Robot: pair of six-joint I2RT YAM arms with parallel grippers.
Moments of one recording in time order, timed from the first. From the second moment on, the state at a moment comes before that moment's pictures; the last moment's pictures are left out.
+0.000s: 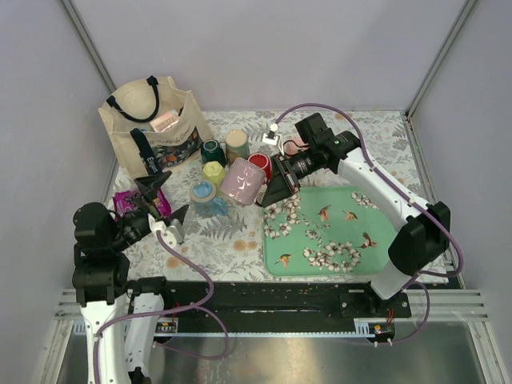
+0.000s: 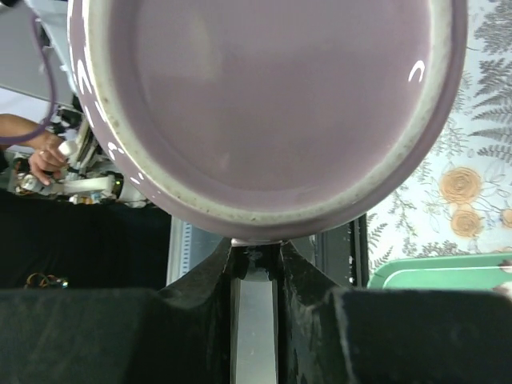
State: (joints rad) left arm 0.11 0.46 0.93 -0.64 0.91 1.07; right arm 0.56 1.65 1.58 -0.90 -1.23 -0.07
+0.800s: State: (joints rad) left arm -0.57 0.70 0.98 -0.38 0.58 0.97; right arm 0.56 1.59 1.38 -0.34 -1.40 0.50
